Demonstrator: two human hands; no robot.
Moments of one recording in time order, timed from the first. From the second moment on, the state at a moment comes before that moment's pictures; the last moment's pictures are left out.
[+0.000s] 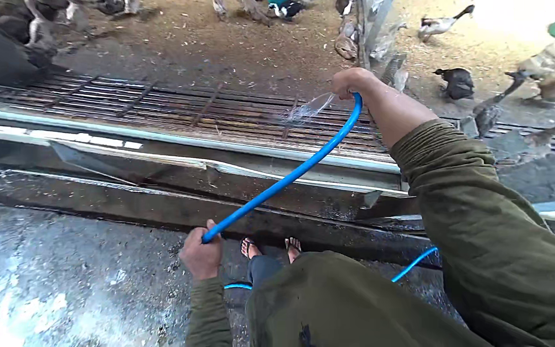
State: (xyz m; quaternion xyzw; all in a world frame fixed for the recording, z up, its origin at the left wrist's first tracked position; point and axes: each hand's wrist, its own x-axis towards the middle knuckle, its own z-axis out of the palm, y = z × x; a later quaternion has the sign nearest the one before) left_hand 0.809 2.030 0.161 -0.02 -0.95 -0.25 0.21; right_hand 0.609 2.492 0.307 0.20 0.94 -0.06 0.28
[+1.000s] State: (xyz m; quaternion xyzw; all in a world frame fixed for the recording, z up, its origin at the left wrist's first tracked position) left_hand 0.781 2.181 0.065 -0.23 -0.84 -0.43 0.23; right_hand 0.733 2.670 0.299 0.45 0.85 -0.16 0.21
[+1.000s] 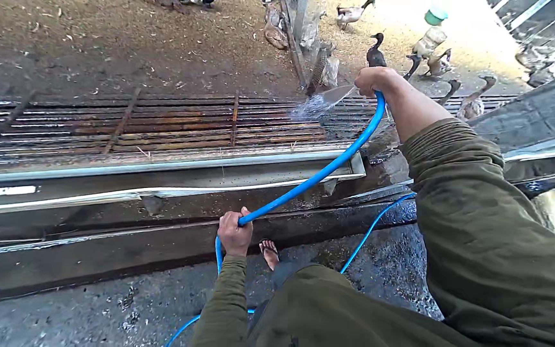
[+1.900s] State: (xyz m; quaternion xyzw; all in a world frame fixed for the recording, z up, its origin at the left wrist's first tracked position) left_hand 0.739 2.014 0.165 -0.24 -0.82 -0.39 0.35; right_hand 0.694 2.531 0.320 0.50 0.83 -0.08 0.24
